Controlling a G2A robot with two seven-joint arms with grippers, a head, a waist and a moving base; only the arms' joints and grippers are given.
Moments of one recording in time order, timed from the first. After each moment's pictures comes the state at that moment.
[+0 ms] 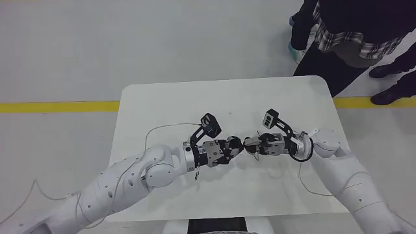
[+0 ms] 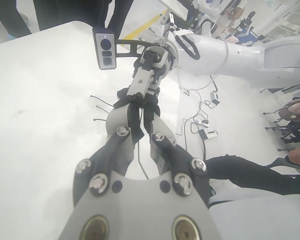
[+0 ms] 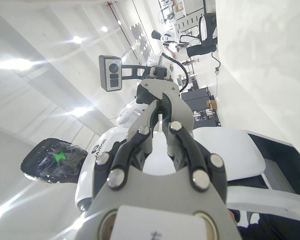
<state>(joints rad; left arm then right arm) 1.05 -0.90 -0.47 -1.76 0.52 -0.34 -0.10 -1.29 -1.00 1.11 -1.30 0.73 0.01 1.34</state>
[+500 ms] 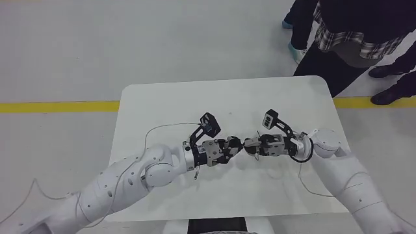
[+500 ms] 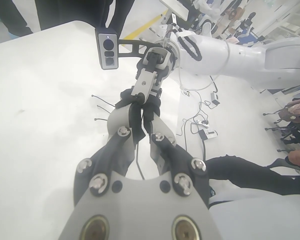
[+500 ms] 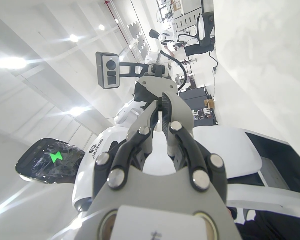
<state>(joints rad) 1.04 -0.89 -0.46 -1.76 0.51 -0.34 -0.10 -1.29 -1.00 1.12 -1.31 0.71 0.01 1.34</state>
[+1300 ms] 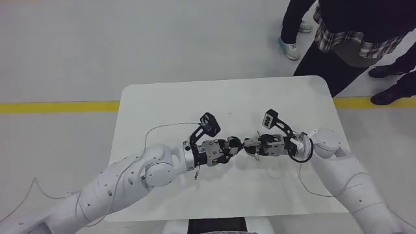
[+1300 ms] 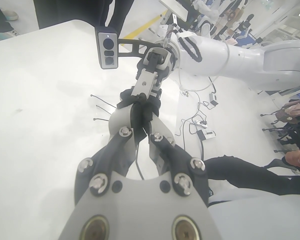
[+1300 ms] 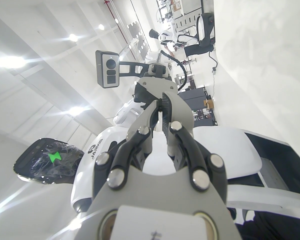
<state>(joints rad) 1.04 -0.89 -0.45 -1.76 0.49 -0.34 -0.10 -1.29 -1.00 1.12 -1.32 0.71 0.01 1.34</state>
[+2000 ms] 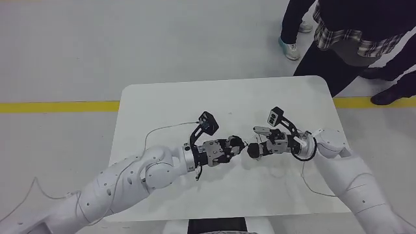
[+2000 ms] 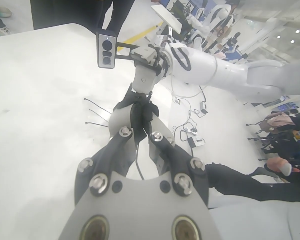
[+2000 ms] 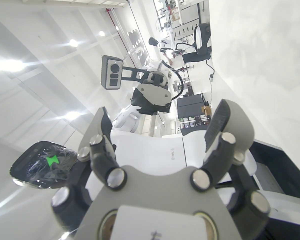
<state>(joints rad) 1.03 -0.89 -0.43 -1.77 0.38 -0.34 -0.06 -1.31 -0.99 1.16 -1.32 0.69 0.00 1.30</state>
